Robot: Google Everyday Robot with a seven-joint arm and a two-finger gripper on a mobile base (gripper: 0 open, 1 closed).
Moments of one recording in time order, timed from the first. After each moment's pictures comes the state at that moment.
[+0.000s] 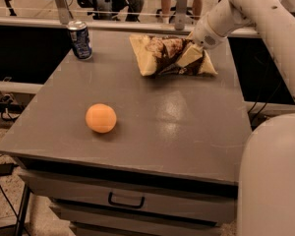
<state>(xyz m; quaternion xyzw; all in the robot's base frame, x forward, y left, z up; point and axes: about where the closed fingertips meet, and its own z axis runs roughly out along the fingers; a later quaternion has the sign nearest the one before) 0.747 -0.132 0.862 -0.60 0.73 0.07 0.31</state>
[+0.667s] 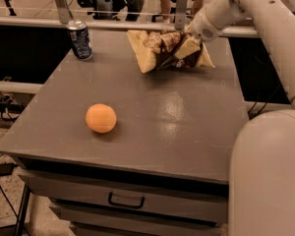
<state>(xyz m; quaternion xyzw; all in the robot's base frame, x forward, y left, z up) 0.765 -0.124 0.885 -0.60 0.73 0.06 0.33</state>
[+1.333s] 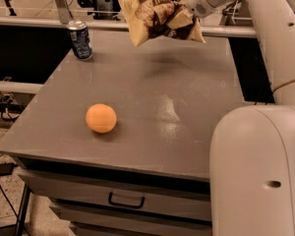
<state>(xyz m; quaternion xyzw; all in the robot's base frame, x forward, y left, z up) 0.815 -0.105 0.956 -0.56 0.70 0.04 0.43</state>
